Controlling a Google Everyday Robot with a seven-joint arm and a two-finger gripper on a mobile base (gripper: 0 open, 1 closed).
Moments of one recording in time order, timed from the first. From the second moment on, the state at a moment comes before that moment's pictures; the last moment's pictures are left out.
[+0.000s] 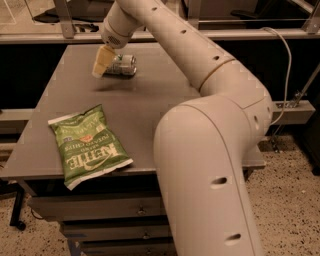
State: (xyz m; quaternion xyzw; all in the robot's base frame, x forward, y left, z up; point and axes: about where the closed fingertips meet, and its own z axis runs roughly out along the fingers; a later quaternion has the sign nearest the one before) arm 0.797 0.173 0.892 -0.64 0.67 0.08 0.36
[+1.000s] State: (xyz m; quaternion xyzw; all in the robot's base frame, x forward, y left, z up) arm 0.806 0.175 0.862 -0.69 0.68 0.00 0.26
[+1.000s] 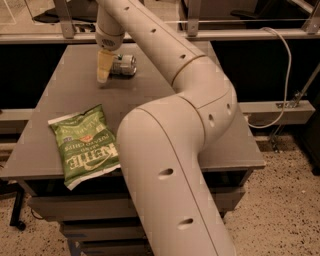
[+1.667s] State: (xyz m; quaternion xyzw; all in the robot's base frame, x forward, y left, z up) arm 0.808 0.167 0.854 -0.70 0.68 -0.02 0.22
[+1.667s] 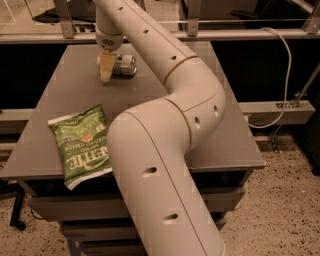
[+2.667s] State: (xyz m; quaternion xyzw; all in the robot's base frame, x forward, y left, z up) arm 0.799 0.164 0.870 -0.70 0.67 0.00 0.22
